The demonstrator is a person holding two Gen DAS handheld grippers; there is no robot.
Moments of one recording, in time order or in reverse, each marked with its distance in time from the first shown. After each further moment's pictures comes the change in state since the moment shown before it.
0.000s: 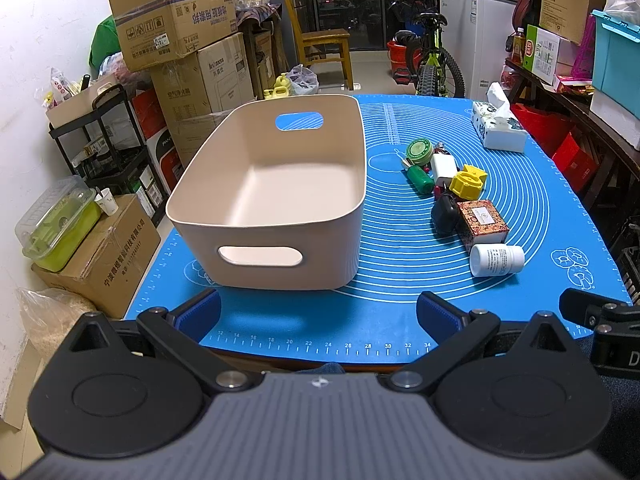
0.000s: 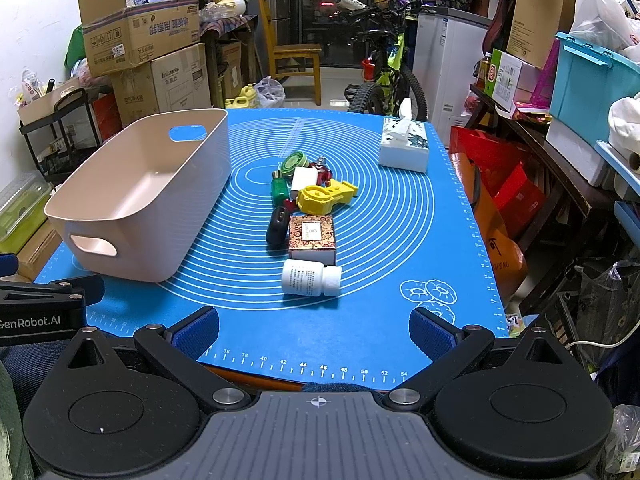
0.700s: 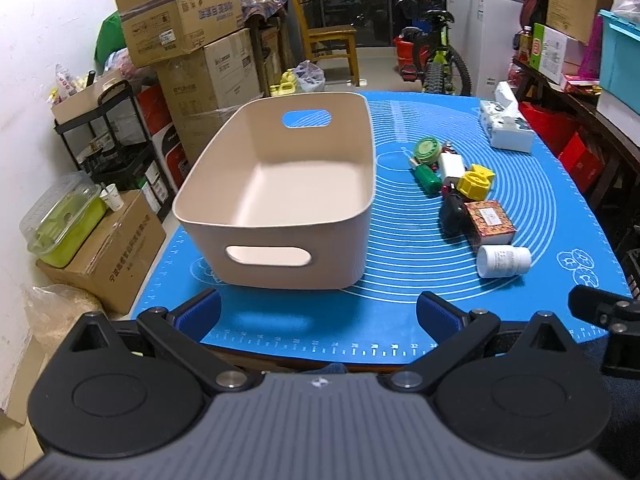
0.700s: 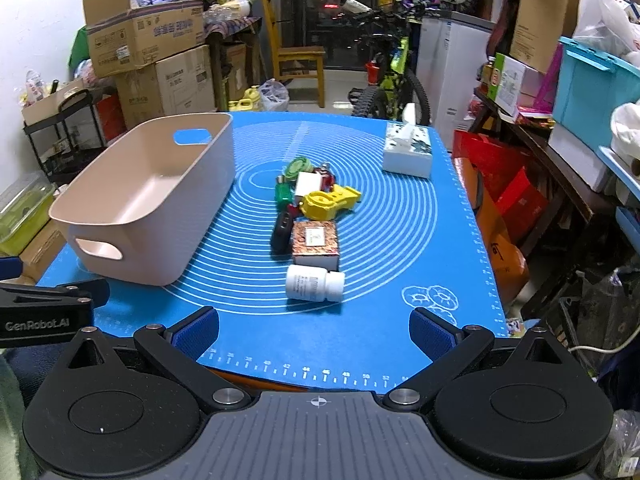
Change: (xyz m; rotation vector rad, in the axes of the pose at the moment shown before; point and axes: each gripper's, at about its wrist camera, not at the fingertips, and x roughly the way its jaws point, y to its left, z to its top) left arm 0.000 0.004 0.006 -0.014 0.018 0.017; right arm -0.006 0.002 0.010 -0.006 -0.010 0.020
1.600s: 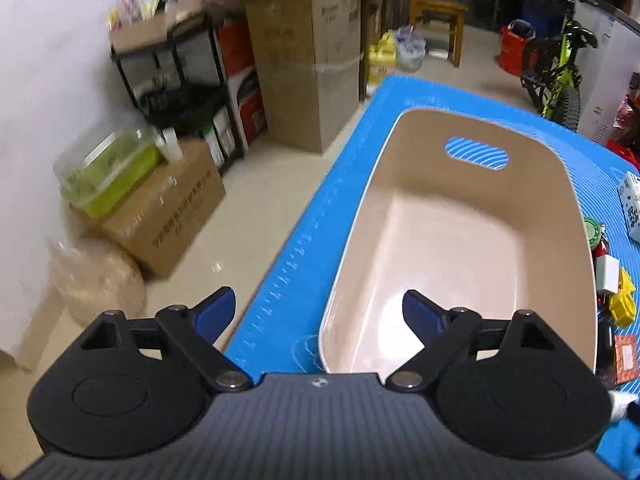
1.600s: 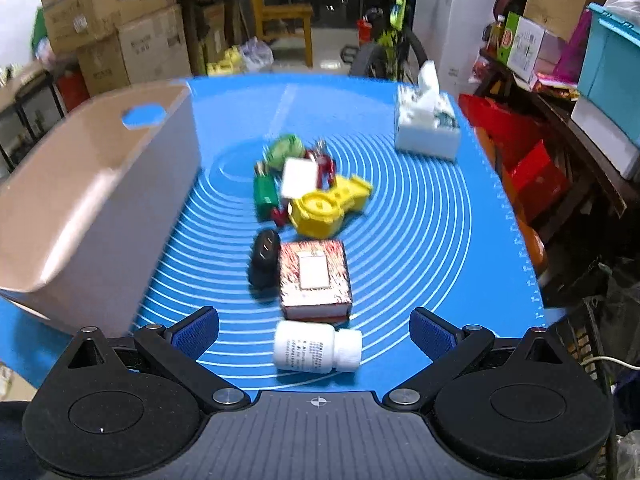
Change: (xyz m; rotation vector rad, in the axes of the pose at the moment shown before) left arm 0.121 0.135 0.101 -0.235 0.180 0.135; right arm 0.150 0.005 0.048 0.026 0.173 -0.063
